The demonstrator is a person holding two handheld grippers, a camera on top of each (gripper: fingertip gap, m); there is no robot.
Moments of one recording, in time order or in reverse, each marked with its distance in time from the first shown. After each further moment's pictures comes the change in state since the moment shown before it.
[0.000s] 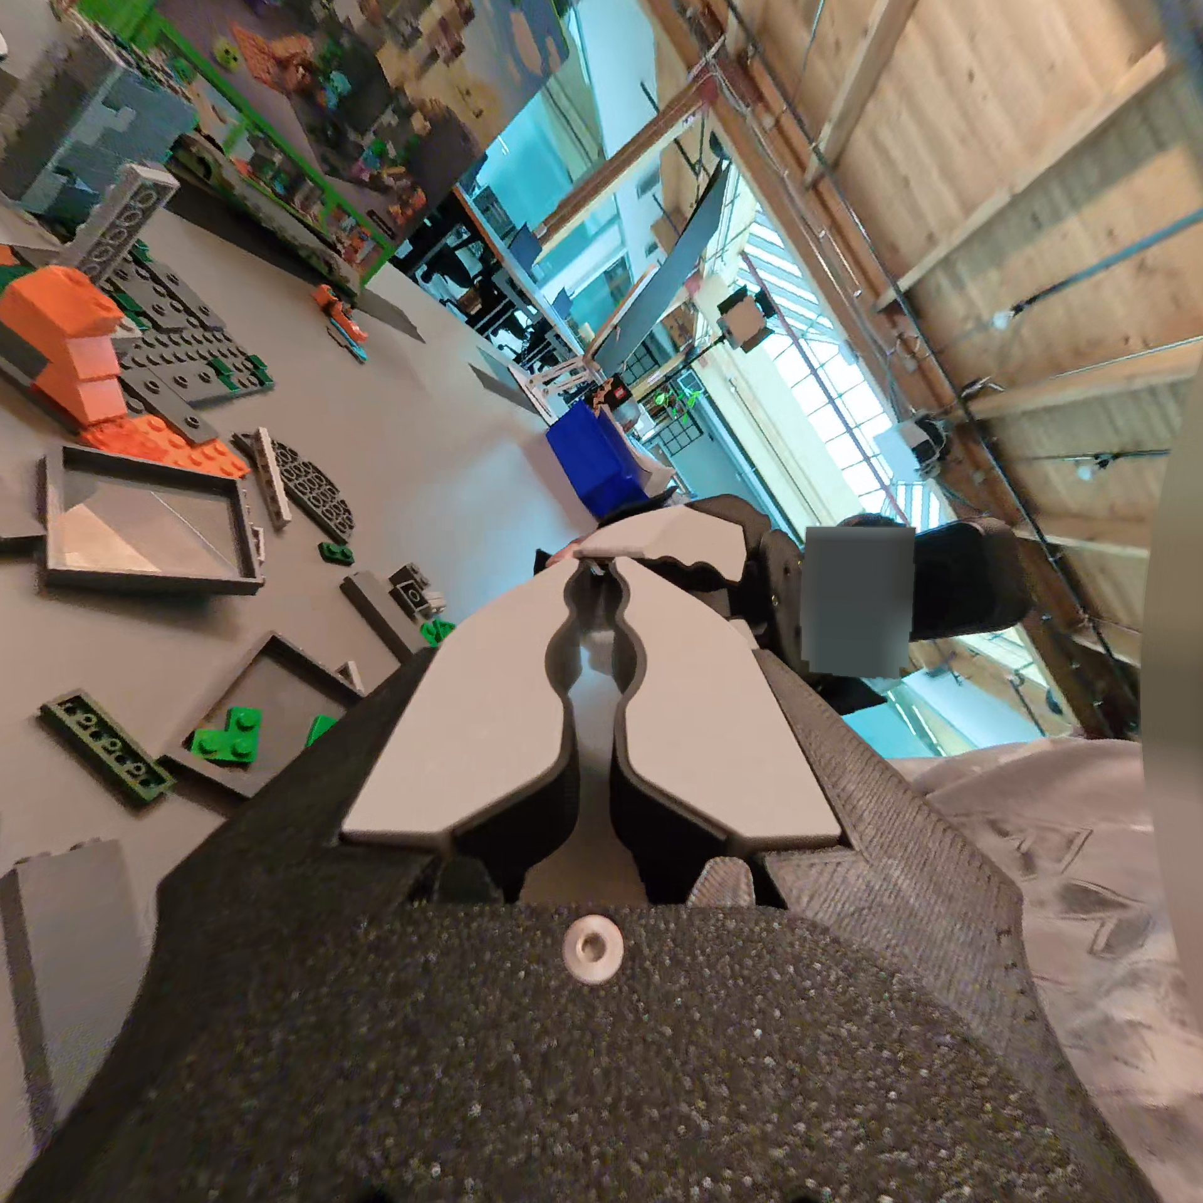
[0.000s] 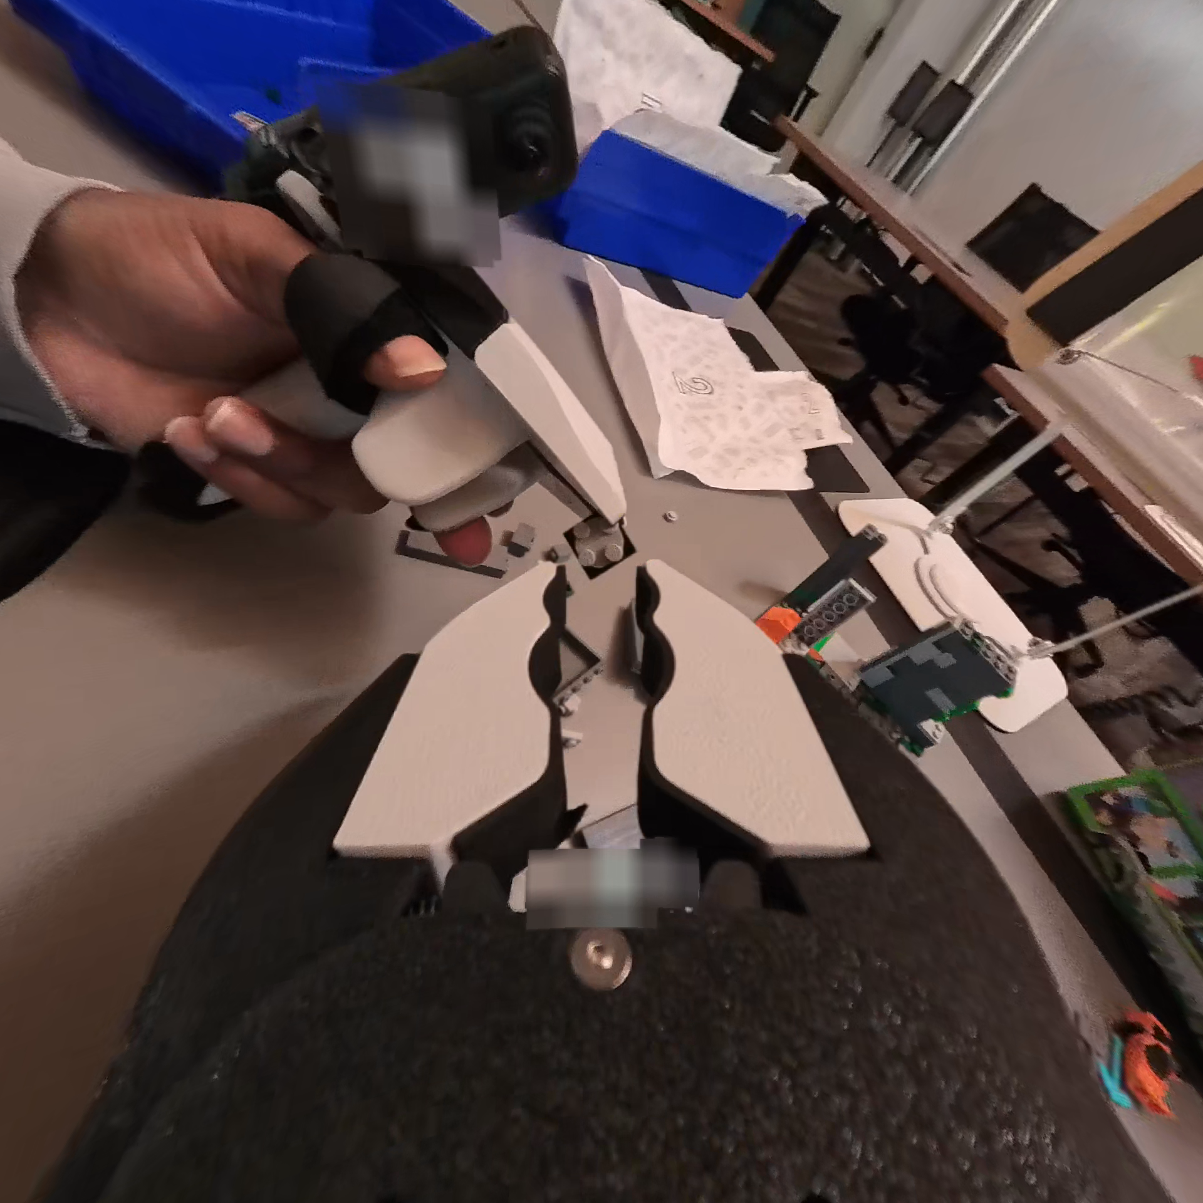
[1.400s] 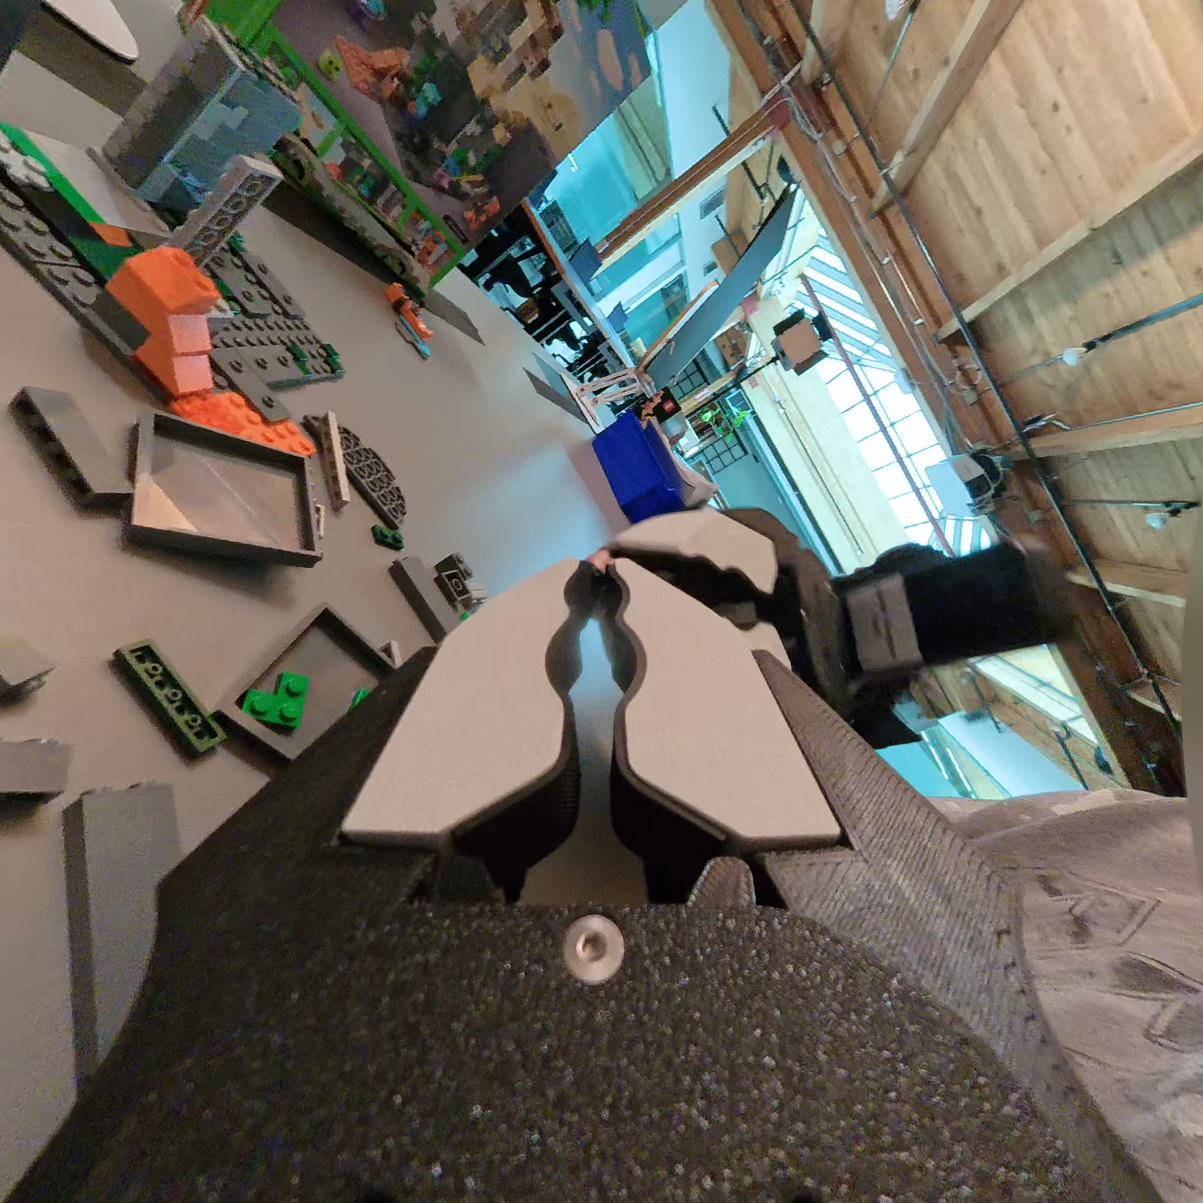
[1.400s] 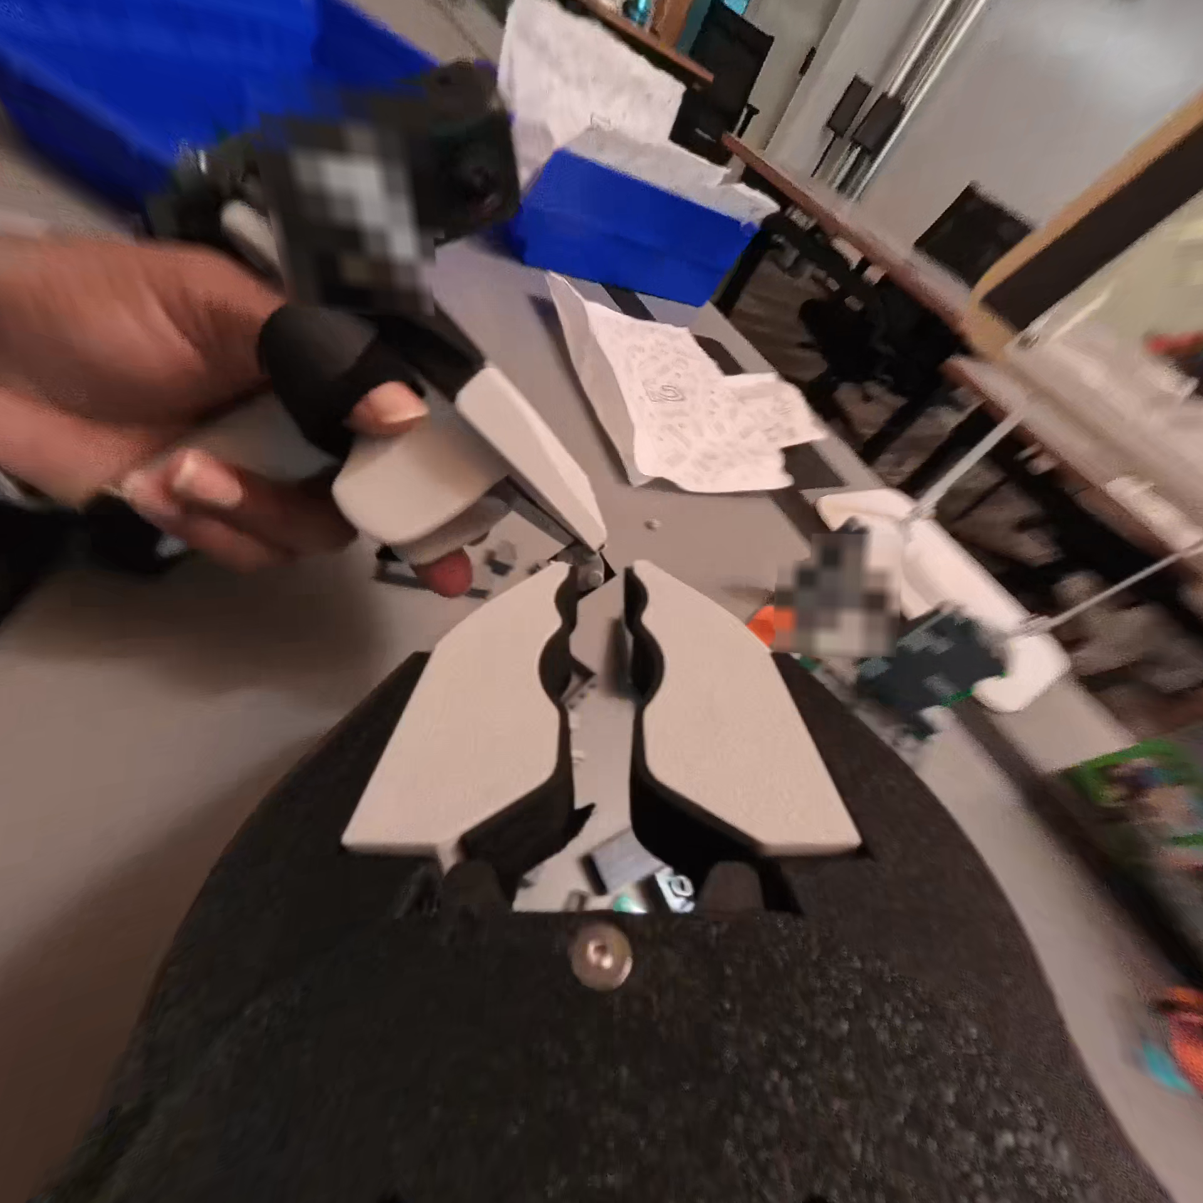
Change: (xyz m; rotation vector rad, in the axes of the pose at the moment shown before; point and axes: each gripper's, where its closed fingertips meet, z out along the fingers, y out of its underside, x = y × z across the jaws) left arm -0.014 0.001 -0.002 0.021 -0.095 -0.035; right arm 0.004 0.000 0.005 0.036 0.044 0.090
